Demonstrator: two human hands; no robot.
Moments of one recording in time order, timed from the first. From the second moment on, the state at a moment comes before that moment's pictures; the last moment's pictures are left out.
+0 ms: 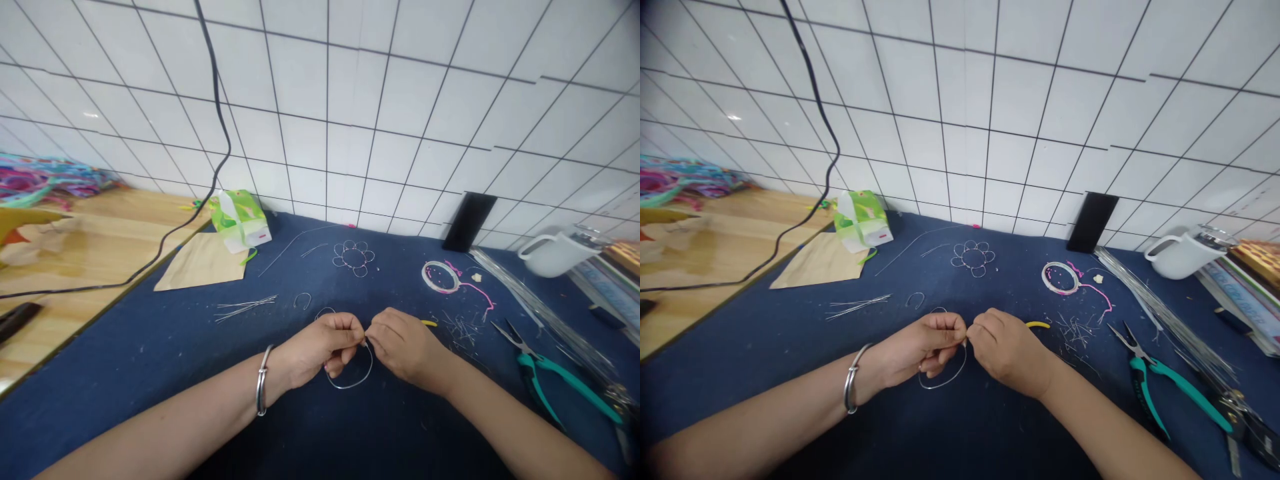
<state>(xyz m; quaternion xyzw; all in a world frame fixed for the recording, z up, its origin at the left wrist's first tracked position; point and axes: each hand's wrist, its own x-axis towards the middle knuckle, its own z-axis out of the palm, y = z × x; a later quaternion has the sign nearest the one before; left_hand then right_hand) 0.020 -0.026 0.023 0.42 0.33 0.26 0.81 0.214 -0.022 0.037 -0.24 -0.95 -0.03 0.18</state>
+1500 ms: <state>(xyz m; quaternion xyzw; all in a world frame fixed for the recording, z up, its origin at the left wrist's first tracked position) 0.018 -0.030 0.024 0.40 0.28 0.29 0.83 0.206 -0.028 0.035 -0.30 -0.89 0.16 0.31</state>
